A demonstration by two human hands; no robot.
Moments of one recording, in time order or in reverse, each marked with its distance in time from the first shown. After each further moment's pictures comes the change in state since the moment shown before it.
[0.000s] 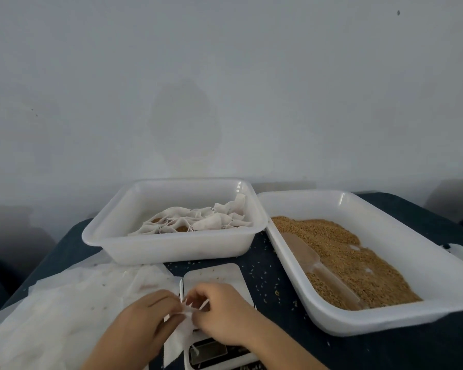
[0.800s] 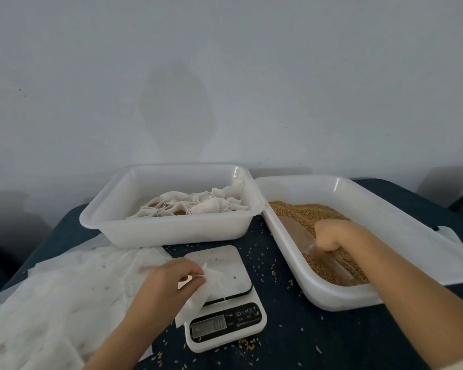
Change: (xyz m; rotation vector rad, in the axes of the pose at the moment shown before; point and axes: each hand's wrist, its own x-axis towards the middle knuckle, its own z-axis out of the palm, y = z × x) left_hand 0.019 0.020 0.018 -0.300 -0.014 -0.338; right_hand -0.019 0.076 -0.174 -0.795 -0.063 0.778
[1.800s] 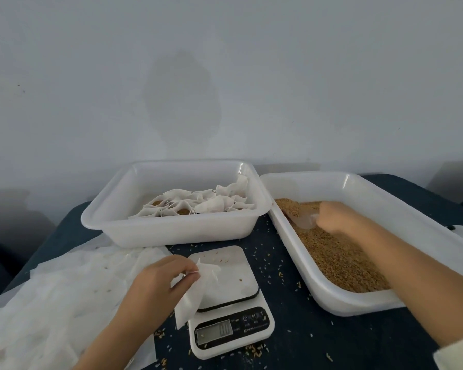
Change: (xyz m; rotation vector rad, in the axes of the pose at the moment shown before) left_hand 0.004 -0.008 -0.015 0.066 0.032 0.040; right_hand 0.043 0.009 -0.006 0.280 0.308 -0.013
